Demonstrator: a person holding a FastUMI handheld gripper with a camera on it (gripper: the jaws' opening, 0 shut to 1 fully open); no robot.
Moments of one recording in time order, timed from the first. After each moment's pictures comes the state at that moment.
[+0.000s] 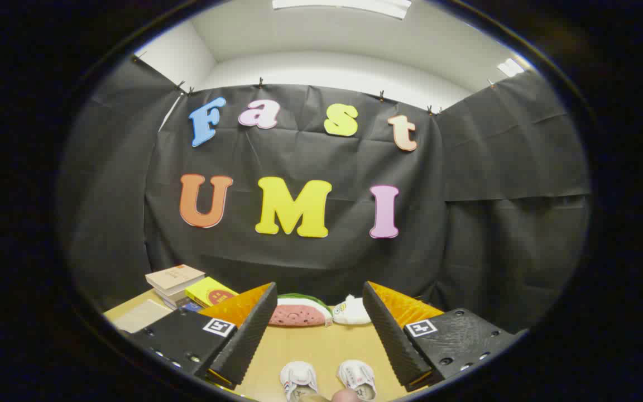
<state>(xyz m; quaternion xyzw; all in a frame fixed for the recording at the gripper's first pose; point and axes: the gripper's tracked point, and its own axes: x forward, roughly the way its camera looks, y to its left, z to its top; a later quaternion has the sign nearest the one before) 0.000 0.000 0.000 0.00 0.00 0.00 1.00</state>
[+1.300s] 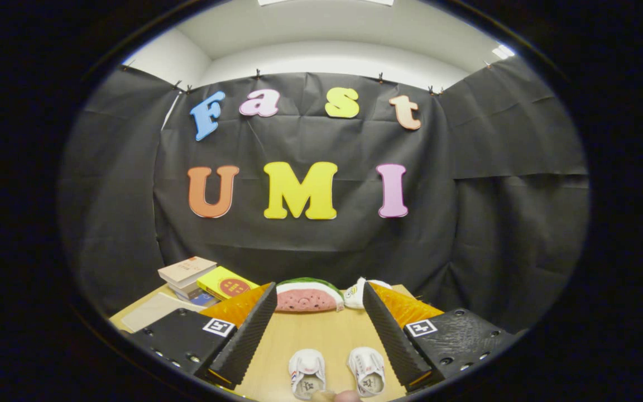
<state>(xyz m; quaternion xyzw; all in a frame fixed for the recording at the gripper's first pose) 0.000 0.003 -0.037 0.03 0.05 0.04 1.00</state>
